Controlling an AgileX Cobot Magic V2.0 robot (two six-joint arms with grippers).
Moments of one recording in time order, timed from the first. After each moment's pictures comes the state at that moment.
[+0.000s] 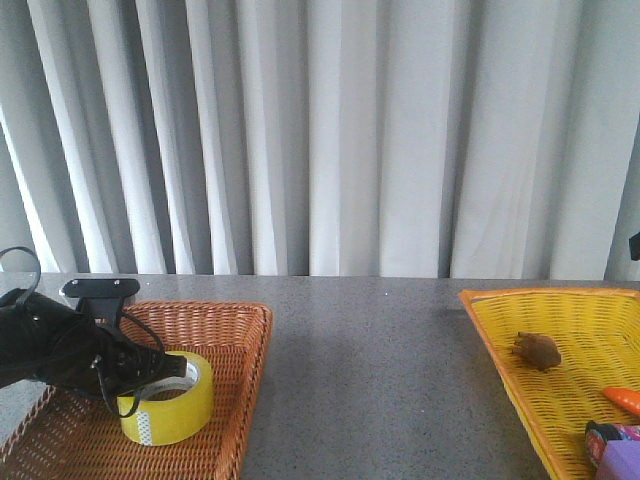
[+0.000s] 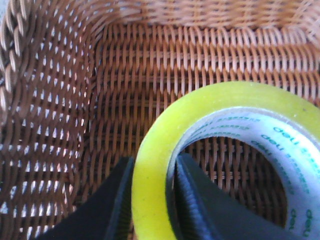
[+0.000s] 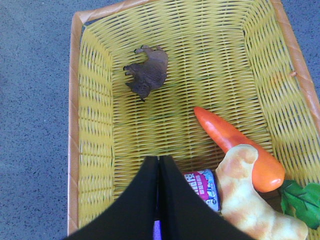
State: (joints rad) left arm -0.19 1.88 -1.39 0.28 0.53 -0.50; right arm -0.24 1.57 -1.66 0.17 1.08 -0.06
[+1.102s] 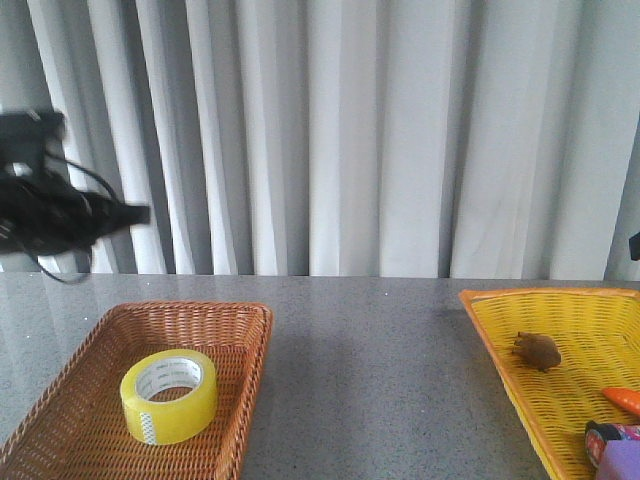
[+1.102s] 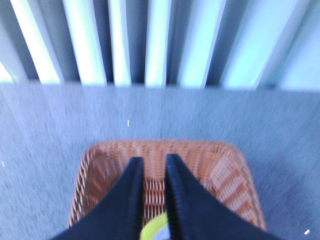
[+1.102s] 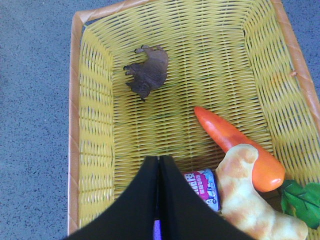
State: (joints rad) left arm -0.19 1.55 -1.55 0.25 0.55 -0.43; right arm -0.24 1.57 -1.66 0.17 1.08 -0.06
